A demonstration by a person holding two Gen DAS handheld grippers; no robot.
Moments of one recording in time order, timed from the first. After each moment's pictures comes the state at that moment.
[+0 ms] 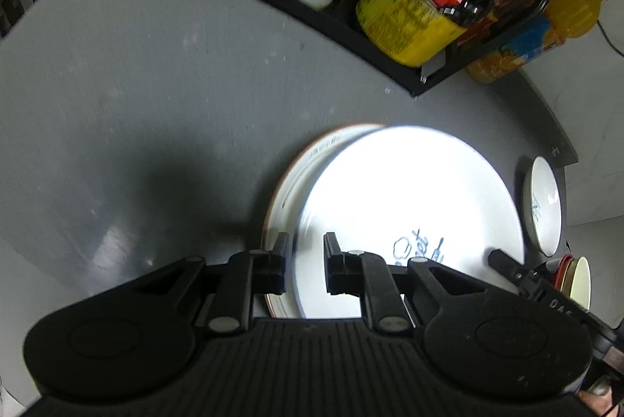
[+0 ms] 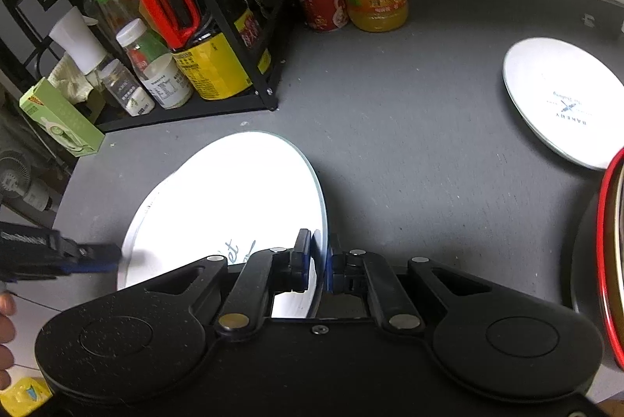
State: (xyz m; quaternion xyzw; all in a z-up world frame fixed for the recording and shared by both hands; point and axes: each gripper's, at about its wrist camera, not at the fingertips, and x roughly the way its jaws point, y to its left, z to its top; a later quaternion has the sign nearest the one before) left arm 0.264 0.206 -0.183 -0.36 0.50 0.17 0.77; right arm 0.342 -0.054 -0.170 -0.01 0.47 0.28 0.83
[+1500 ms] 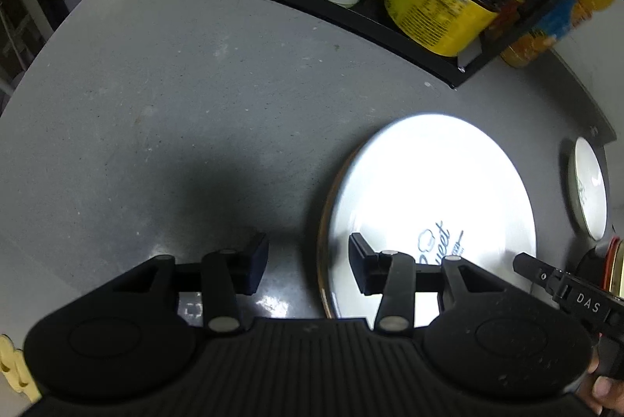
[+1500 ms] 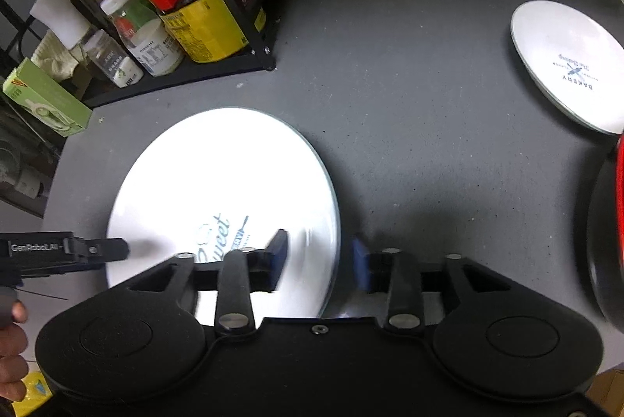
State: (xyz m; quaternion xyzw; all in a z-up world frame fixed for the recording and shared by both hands) left arm 0.270 0.207 -0.192 -0.29 0.53 0.20 0.77; right arm 0.339 -0.040 -0.178 -0.02 0.52 0.26 0.81
